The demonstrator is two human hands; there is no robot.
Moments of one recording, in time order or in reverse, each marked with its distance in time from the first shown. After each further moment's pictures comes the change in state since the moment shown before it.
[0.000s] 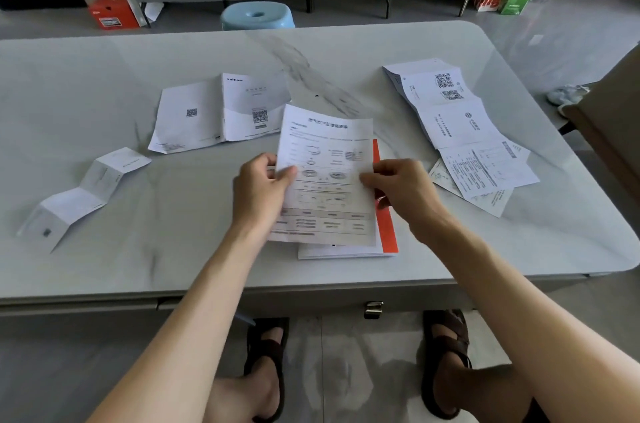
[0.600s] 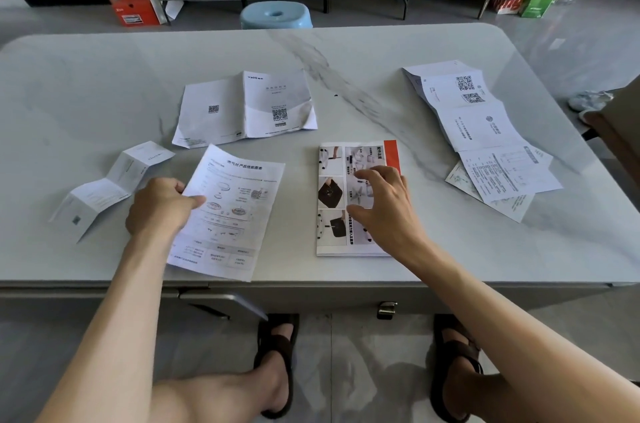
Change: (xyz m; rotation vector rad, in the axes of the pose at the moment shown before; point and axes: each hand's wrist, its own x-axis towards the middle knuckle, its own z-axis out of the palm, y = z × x) left_hand 0.025 -0.055 -0.133 0.637 0.139 -0.370; right_hand -0.008 0.029 0.048 -0.636 0.045 -0.333
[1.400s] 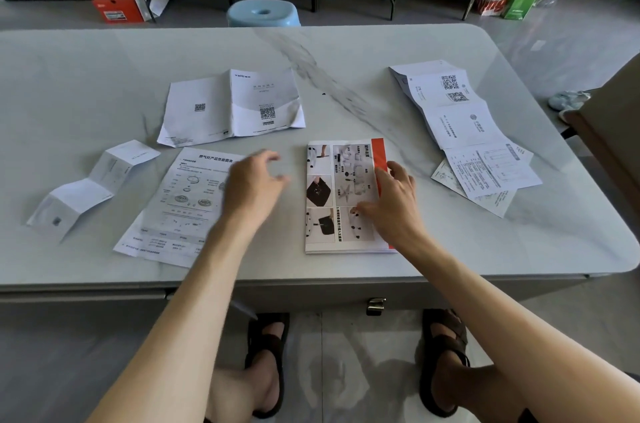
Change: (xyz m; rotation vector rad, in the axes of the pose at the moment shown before) left_hand -0.063 0.095 0.051 -0.171 -0.039 0.476; right_hand 0.004 0.014 -0.012 -0.039 0.044 0.152
